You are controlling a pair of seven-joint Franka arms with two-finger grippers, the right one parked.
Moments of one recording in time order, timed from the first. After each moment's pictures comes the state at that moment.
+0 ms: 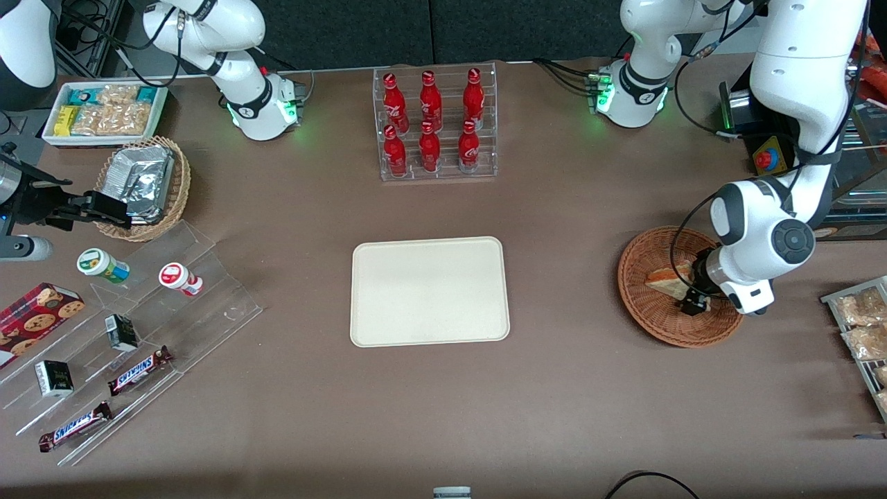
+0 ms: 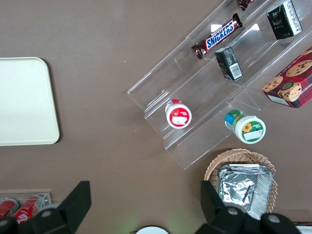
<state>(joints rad) 0.03 0.41 0.01 -2.12 -0.04 2.46 -1.08</state>
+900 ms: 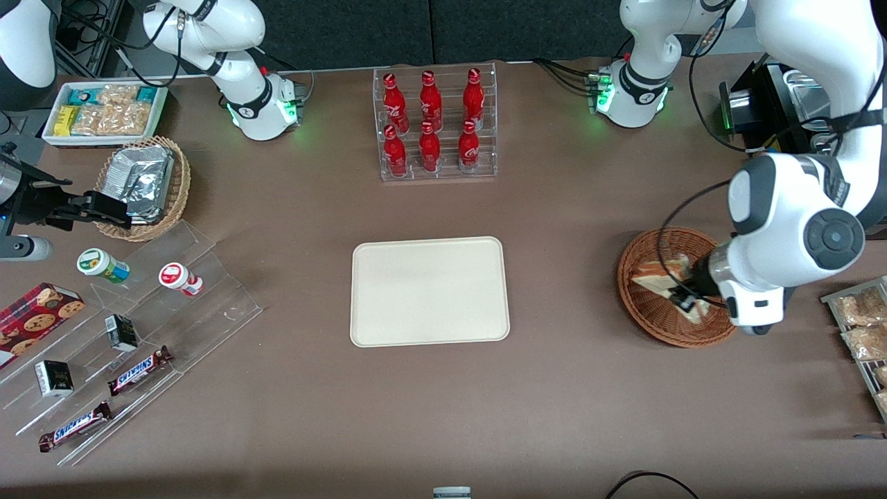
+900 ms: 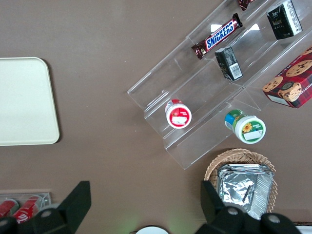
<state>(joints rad) -0.10 0.31 -0.08 -1.67 -0.04 1.89 -0.96</state>
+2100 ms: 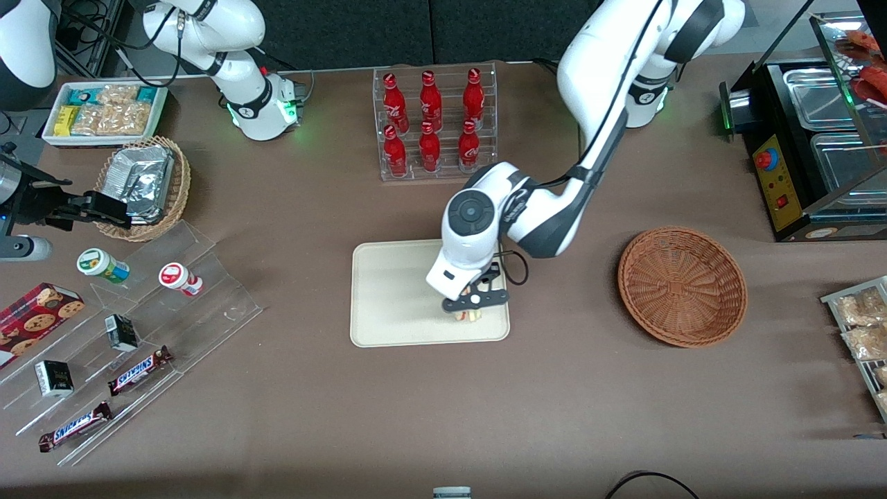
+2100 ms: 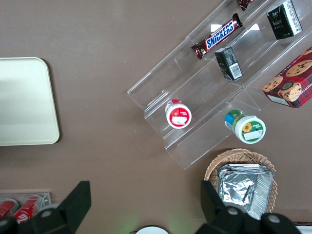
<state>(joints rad) -0.66 0.76 -0.09 -1.34 0.06 2.09 -0.85</state>
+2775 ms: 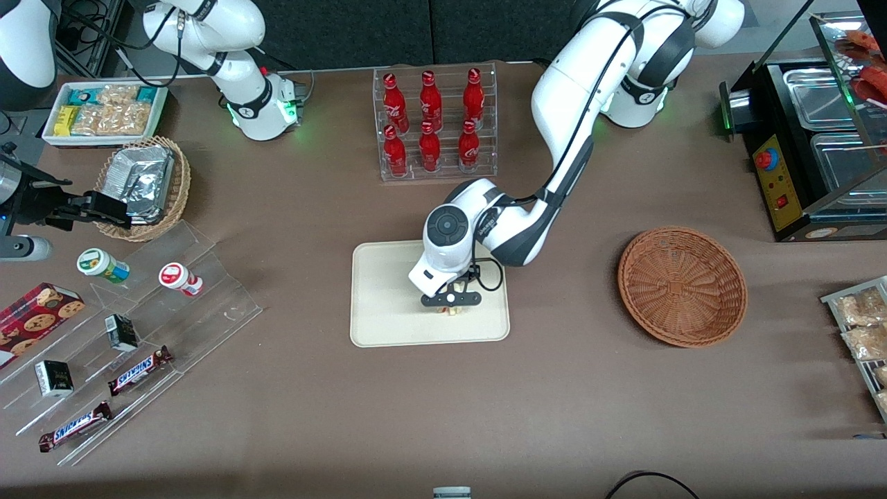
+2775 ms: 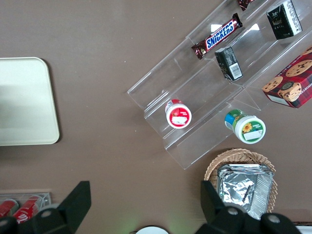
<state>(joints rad) -0.68 0.89 -0.12 -1.30 0.06 2.18 -0.82</state>
